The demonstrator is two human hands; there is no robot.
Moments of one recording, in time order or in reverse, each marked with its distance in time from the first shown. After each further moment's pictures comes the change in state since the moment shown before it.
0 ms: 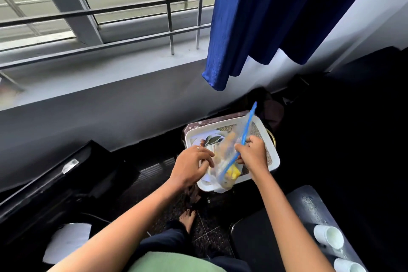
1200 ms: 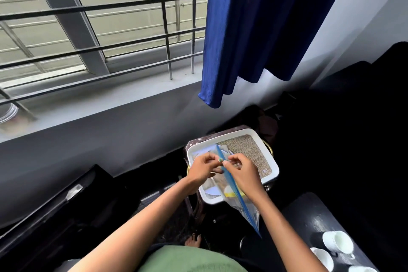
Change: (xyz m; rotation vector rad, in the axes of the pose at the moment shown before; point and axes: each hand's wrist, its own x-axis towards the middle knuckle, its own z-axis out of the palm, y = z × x) left_hand 0.008 0.040 -0.007 -0.825 -0.174 -0.529; right_hand -0.058 0.015 0.002 -0.121 -0.095 -0.278
